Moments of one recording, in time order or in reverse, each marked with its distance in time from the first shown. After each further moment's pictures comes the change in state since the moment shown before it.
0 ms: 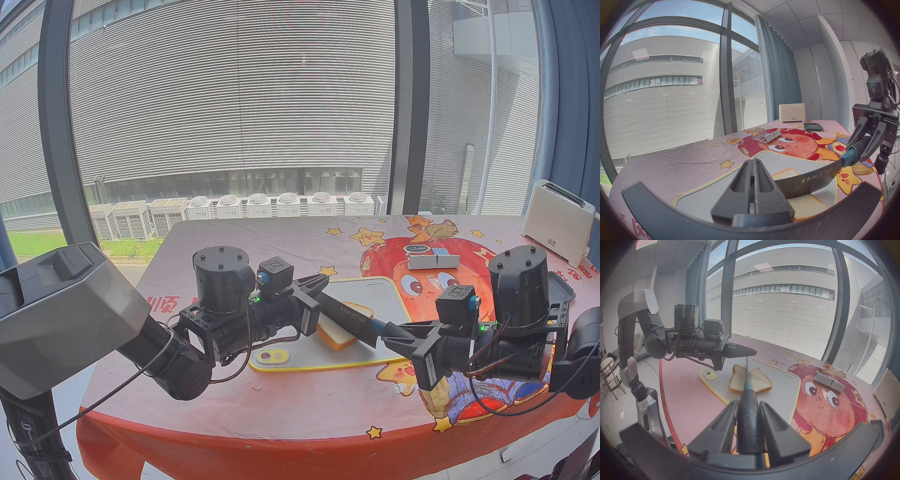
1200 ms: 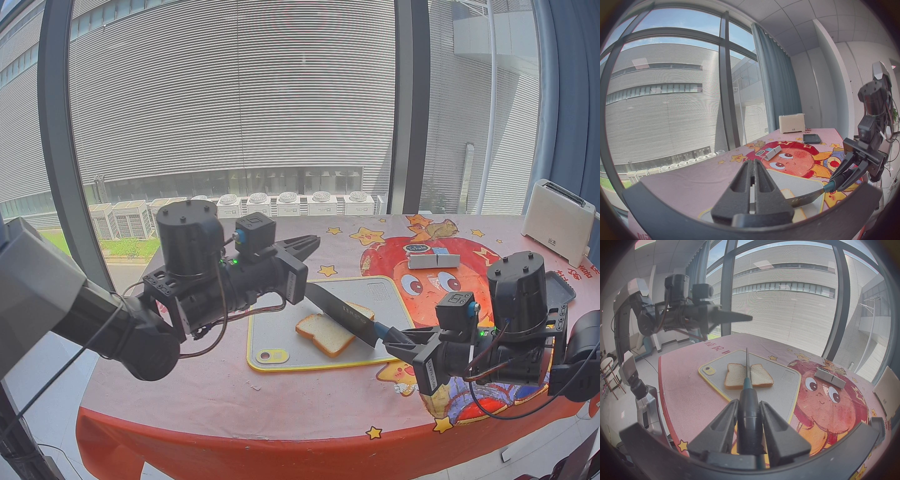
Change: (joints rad) left arm 0.021 -0.206 -0.040 0.097 -0.002 0.012; right arm -0.003 0.003 0.019 0.004 -0.003 0.001
